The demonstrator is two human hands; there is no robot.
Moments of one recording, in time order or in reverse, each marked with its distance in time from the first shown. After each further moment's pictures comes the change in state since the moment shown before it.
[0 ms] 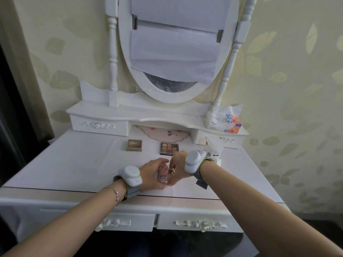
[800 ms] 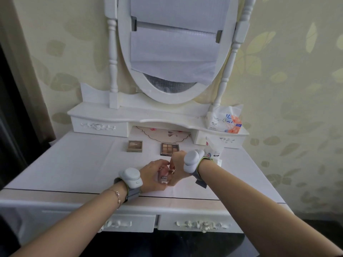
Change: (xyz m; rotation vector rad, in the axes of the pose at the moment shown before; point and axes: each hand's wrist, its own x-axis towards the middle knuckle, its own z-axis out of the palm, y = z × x) left_hand -0.002 0.010 0.001 0.020 0.049 0.040; right_hand 0.005 -0.001 0.001 -0.059 0.003 -0.011
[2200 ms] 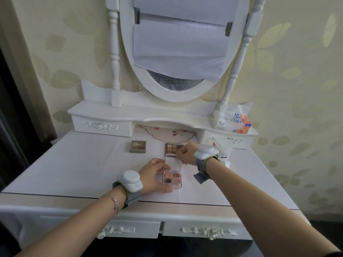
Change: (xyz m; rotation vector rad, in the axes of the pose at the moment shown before) left_hand 0.003 -0.020 -0.004 -0.134 -0.019 -0.075; right_hand 0.022 0.025 -0.003 0.648 0.181 0.208
